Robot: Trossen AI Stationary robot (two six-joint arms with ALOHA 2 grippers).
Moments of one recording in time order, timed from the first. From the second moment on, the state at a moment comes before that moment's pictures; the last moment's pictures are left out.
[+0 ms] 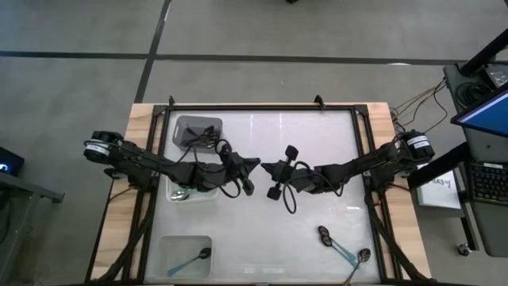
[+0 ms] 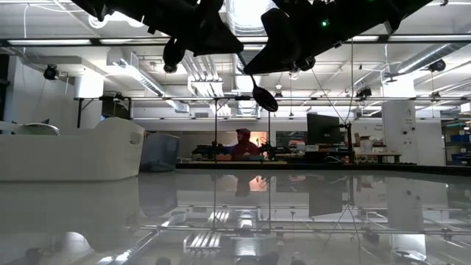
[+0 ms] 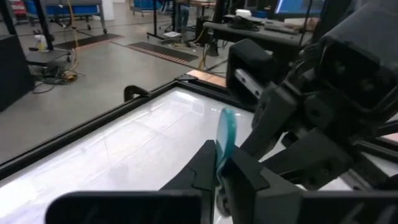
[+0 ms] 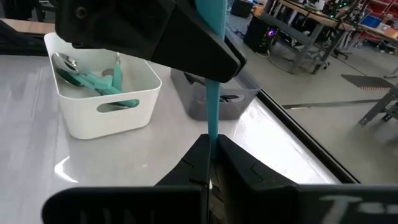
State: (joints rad) left arm -0.19 1.53 0.84 0.46 -0.69 -0.27; right arm 0.20 1.59 0.85 0.40 0.65 -0.02
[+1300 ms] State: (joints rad) left arm -0.16 1.52 1.03 0.11 -0.60 -0.18; right arm 0.21 1.31 0.85 -0.08 0.65 0.26
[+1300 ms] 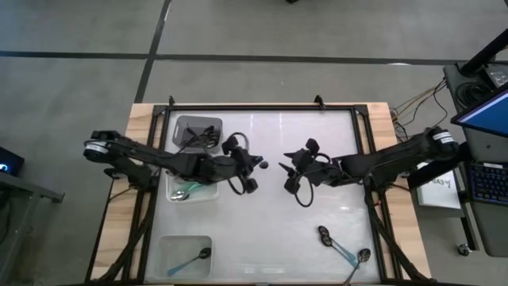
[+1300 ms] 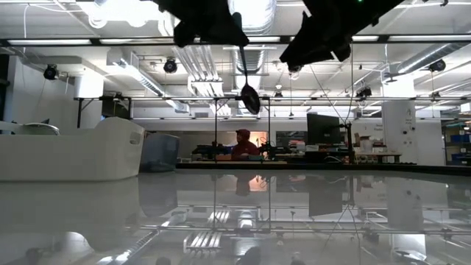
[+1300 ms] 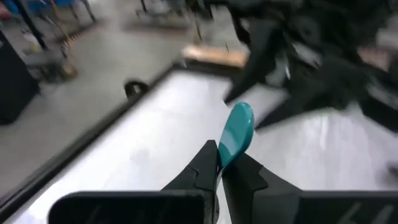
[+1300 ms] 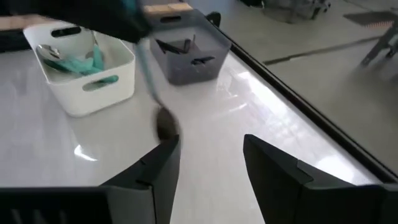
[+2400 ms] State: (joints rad) left arm -0.91 1.50 1.47 -1.19 -0.25 -1.27; right arm 0.20 1.48 0.85 -0.21 0.65 0.43
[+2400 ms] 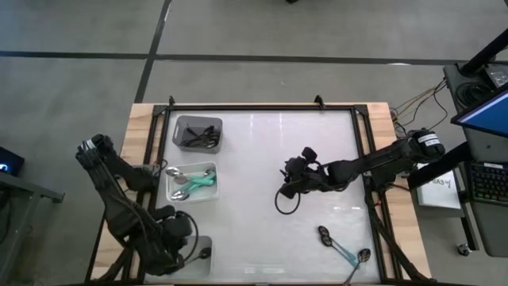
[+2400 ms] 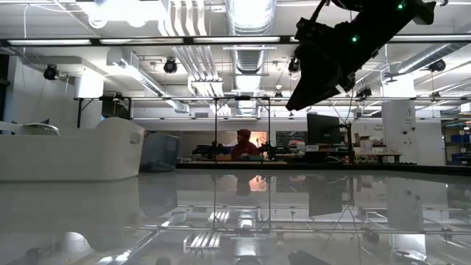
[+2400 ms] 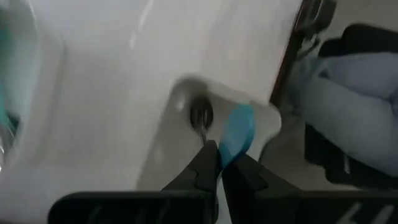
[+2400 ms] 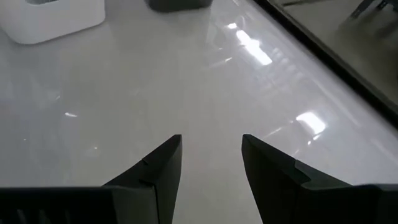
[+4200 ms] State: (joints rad) left arm -0.82 1.67 1.45 -1.21 -0.56 -0.90; right arm 0.67 1.48 0.89 -0.75 -0.24 1.48
